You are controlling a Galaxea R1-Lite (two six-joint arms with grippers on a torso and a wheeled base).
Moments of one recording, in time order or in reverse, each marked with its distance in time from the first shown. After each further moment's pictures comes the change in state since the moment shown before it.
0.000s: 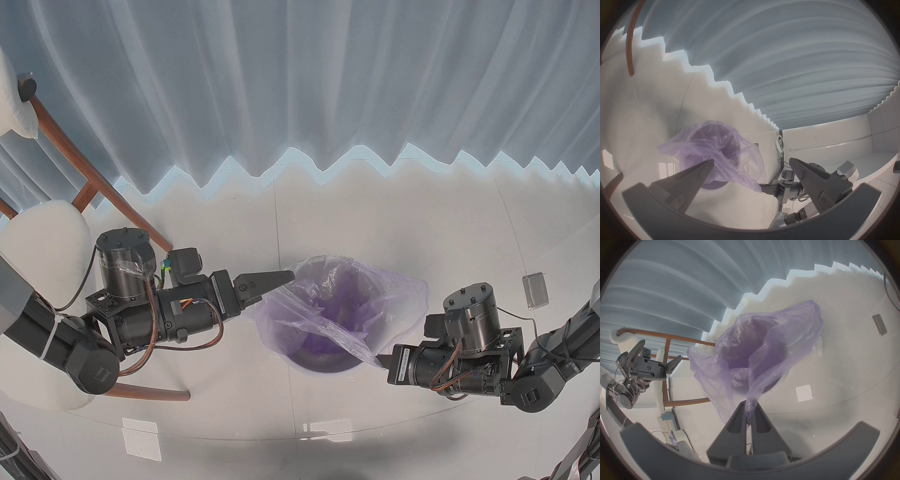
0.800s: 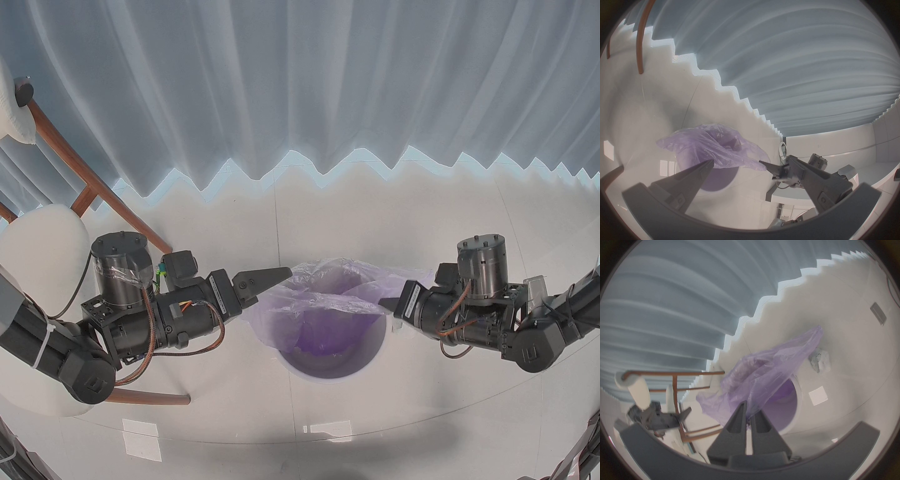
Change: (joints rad) left arm -0.035 -0.037 0.036 -0.006 0.116 -0.067; right arm -0.114 0.016 -0.182 0.000 0.044 0.135
